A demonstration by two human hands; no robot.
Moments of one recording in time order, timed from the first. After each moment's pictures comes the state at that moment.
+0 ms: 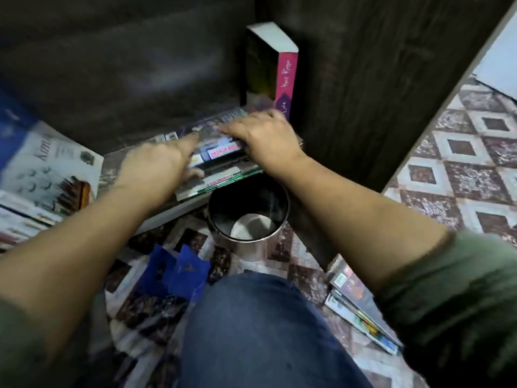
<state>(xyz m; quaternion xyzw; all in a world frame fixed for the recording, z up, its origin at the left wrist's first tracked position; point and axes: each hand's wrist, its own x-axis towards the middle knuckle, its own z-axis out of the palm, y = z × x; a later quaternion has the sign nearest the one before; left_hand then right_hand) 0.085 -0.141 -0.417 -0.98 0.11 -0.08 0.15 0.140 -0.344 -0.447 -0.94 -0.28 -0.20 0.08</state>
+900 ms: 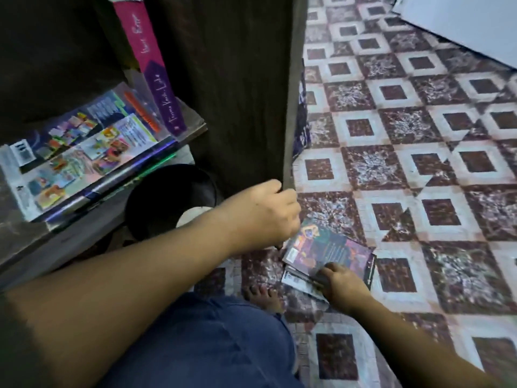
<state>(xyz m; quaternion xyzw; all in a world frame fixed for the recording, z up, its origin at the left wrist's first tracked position) 0.036 -0.387 -0.478 -0.71 0.67 -0.11 0.20 -0.105 -0.581 -0.731 -0.96 0.04 0.26 0.13</state>
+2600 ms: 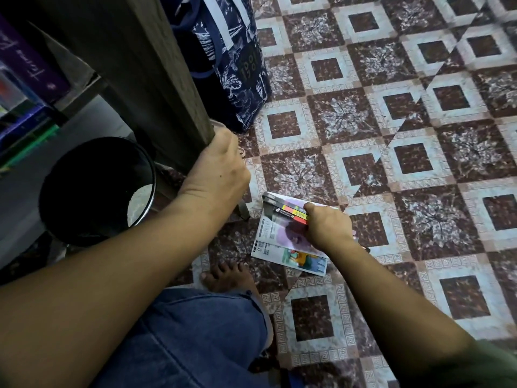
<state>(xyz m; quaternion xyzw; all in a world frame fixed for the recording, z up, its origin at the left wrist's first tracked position) 0.061 -0.445 -0.541 -0.74 0.48 0.13 0.46 -0.063 -0.612 -0.694 -0.95 0.19 0.22 0.07</state>
